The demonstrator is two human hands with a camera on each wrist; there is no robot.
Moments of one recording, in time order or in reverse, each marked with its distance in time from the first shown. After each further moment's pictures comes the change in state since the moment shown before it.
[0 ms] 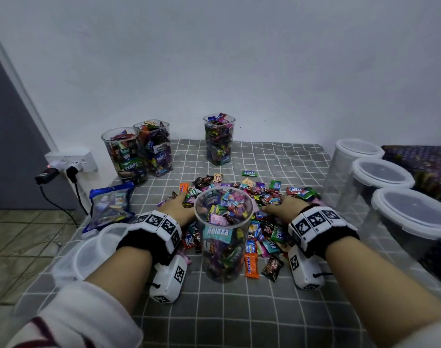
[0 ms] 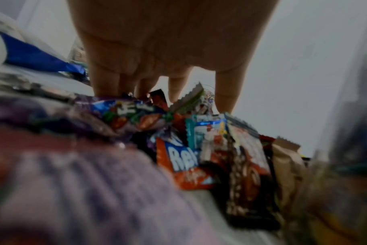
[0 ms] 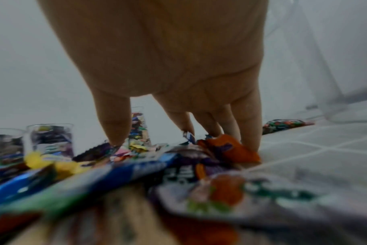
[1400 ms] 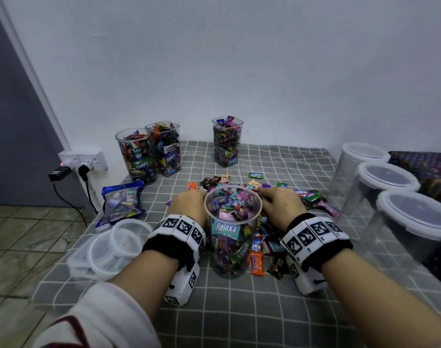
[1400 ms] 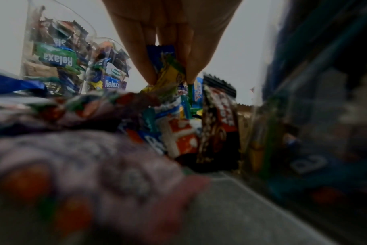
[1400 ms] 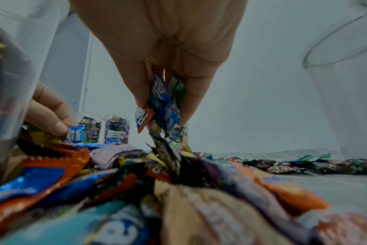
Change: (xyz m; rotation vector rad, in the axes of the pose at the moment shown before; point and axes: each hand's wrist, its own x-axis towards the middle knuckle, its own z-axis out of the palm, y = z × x) left_hand -0.083 0.056 -0.012 0.288 0.303 0.224; right_hand -0.044 -0.030 0.006 -0.001 0.365 -0.442
